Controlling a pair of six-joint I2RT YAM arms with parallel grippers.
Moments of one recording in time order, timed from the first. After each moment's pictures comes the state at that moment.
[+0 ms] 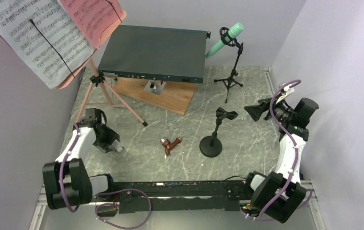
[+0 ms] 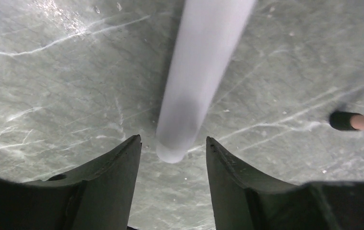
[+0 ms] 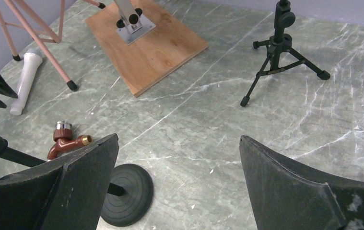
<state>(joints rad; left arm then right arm) 0.16 1.18 0.69 -0.74 0.01 -0.81 -0.55 1.04 0.79 -0.15 -1.15 -0.11</state>
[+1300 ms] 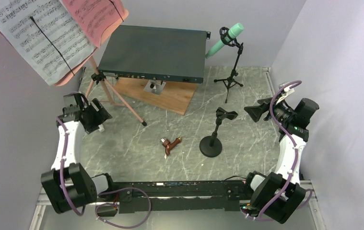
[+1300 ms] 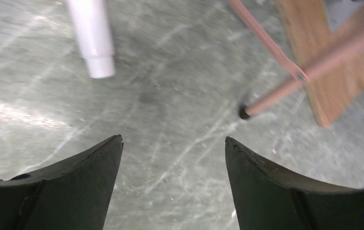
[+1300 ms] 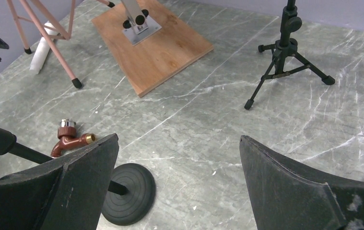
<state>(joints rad) 0.31 1.21 0.92 -0.64 0.16 -0.43 -0.56 1.03 0.79 -0.15 -1.19 -0.11</state>
